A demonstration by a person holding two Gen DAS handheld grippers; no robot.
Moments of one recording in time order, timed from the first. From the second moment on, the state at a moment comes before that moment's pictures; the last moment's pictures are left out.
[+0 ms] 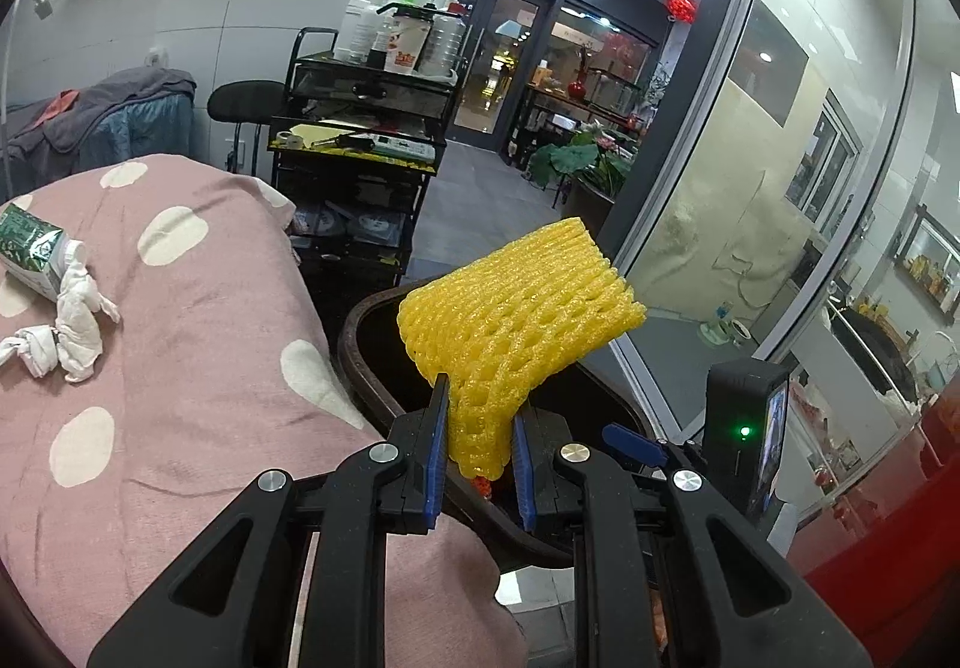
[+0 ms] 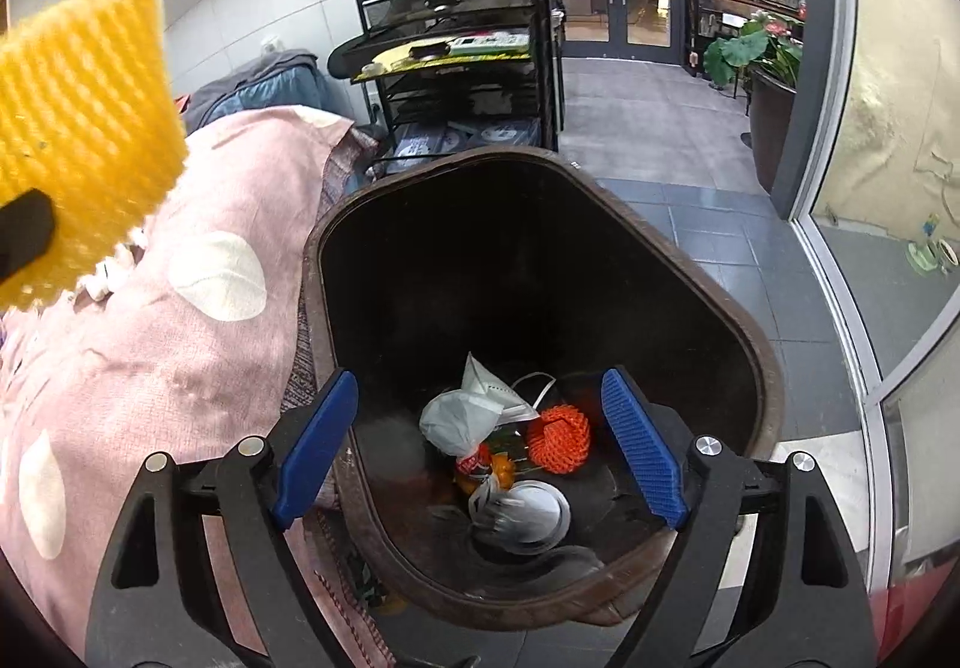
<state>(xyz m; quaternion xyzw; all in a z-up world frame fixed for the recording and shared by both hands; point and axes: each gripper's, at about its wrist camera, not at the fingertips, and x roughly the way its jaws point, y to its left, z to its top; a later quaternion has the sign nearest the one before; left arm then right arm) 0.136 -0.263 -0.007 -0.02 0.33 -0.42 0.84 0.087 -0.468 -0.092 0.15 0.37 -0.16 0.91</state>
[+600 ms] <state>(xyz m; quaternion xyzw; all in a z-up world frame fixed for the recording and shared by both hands) 0.149 -0.316 -0.043 0.02 0.40 -0.43 0.81 0.052 -0.493 -0.083 0.17 0.34 -0.21 0.90</state>
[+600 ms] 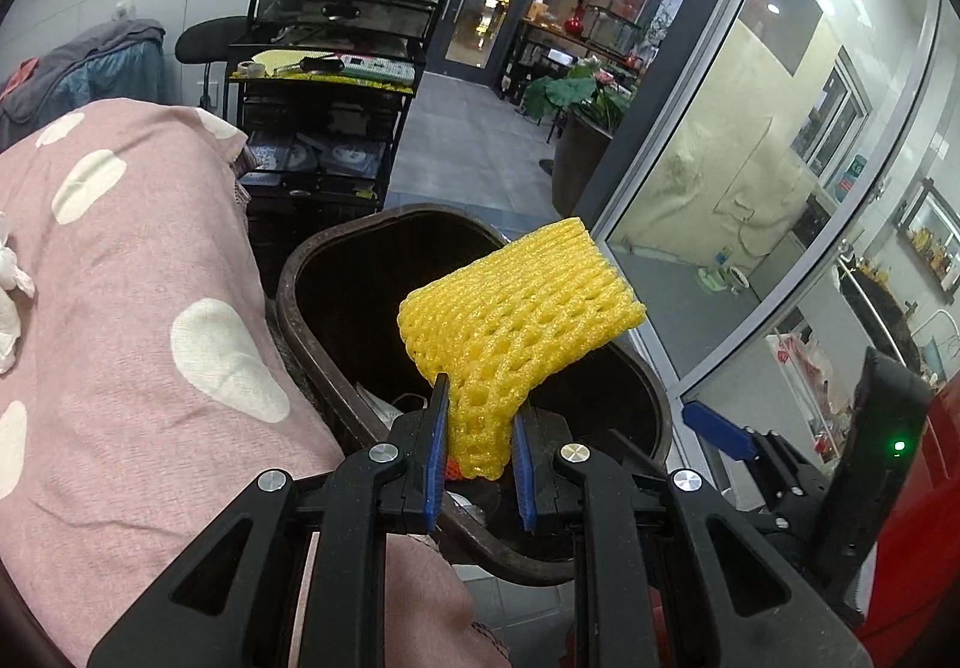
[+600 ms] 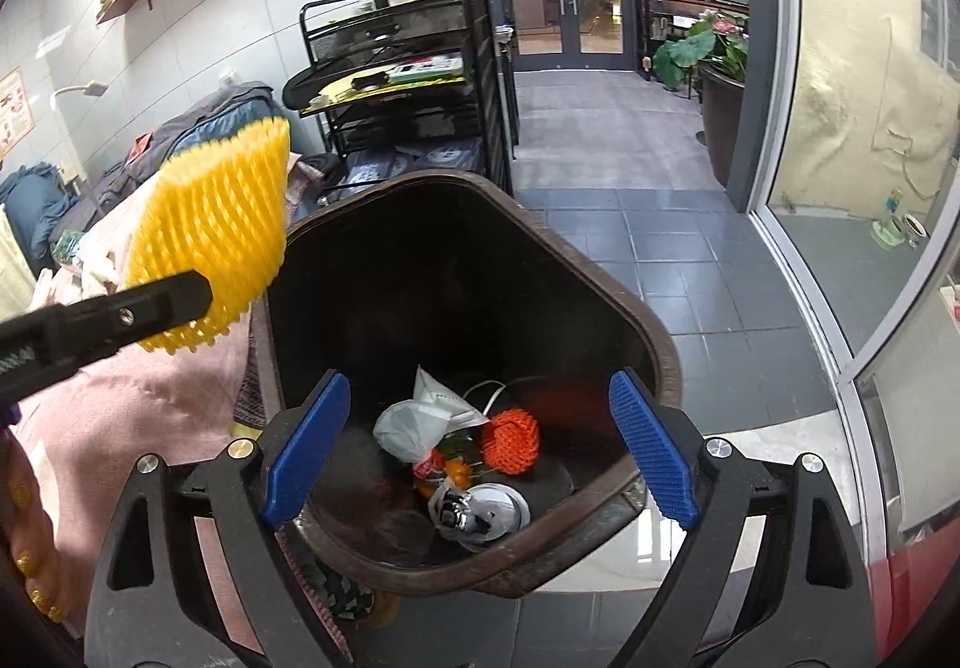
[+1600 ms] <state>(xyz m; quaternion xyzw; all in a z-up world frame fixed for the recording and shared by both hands) 0.123 -0.311 -0.027 0.05 0.35 -0.46 0.82 0.039 -0.522 -0.070 0.17 0.32 -0.25 0.90</state>
